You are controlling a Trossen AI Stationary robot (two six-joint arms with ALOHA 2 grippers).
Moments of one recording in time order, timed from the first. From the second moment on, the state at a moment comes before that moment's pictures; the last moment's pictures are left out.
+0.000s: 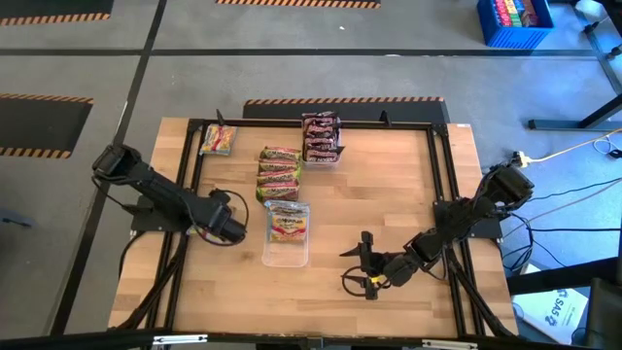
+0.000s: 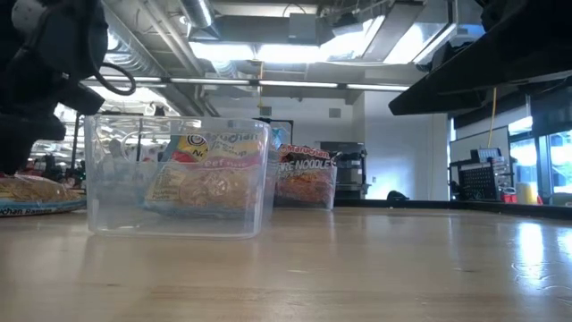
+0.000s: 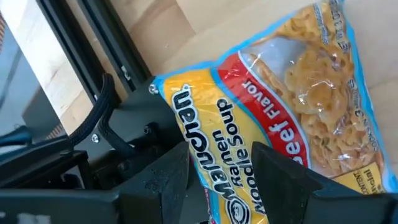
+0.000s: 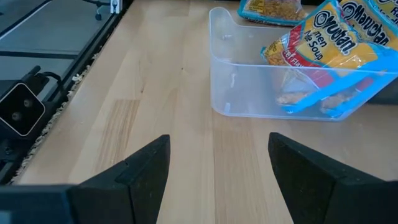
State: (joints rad) left arm -0.37 1.37 0.71 -1.33 -0.19 -1.40; right arm 0.65 1.63 0.66 0.45 0.54 0.28
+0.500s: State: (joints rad) left arm -0.37 1.48 0.73 -1.25 -0.21 -1.19; right arm 0.65 1.63 0.66 0.45 0.54 0.28
